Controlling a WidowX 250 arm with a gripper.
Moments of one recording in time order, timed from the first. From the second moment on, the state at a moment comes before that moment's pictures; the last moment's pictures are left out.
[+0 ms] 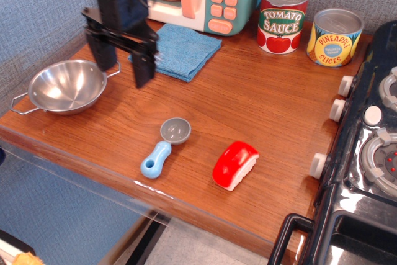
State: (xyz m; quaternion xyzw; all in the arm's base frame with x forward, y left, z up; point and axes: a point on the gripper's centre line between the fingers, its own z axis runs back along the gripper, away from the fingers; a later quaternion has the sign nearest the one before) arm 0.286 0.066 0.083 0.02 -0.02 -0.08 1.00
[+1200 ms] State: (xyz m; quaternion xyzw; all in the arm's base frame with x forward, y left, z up) arm 0.260 -0.062 0.031 0.04 0.00 -0.09 1.00
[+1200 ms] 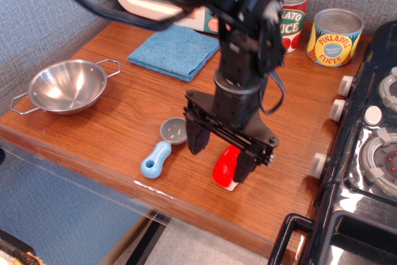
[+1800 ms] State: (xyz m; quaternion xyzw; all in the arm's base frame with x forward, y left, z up) arm 0.264 -0.071 0.010 0.02 -0.06 -0.06 1.00
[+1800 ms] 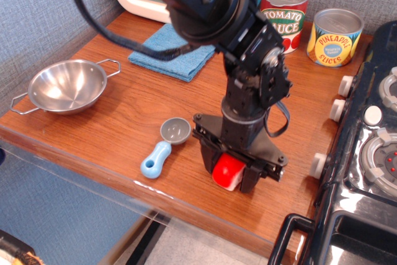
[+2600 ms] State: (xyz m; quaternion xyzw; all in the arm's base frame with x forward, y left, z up) arm 0.284 0.016 0.081 0.04 -0.10 -0.04 0.99
